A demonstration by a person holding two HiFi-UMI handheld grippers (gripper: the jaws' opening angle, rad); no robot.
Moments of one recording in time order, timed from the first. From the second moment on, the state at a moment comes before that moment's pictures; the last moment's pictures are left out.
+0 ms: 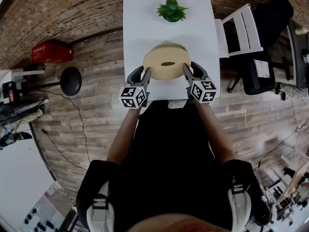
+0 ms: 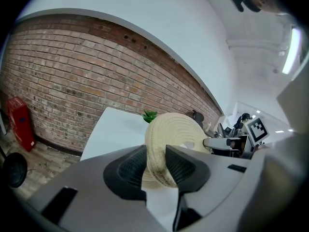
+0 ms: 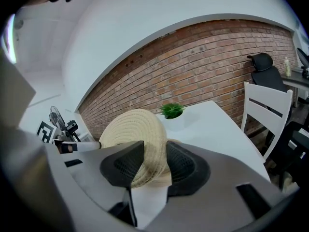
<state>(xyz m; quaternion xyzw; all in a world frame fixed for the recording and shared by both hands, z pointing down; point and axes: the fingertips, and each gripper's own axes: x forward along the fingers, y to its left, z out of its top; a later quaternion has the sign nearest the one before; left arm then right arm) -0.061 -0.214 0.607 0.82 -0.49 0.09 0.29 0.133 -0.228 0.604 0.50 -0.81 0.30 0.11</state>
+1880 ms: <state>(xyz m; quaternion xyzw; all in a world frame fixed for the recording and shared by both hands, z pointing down) -0.047 -0.263 0.697 0.76 -0.52 0.16 0.36 0.142 -0.296 0.693 0.45 -0.79 0.37 0.19</state>
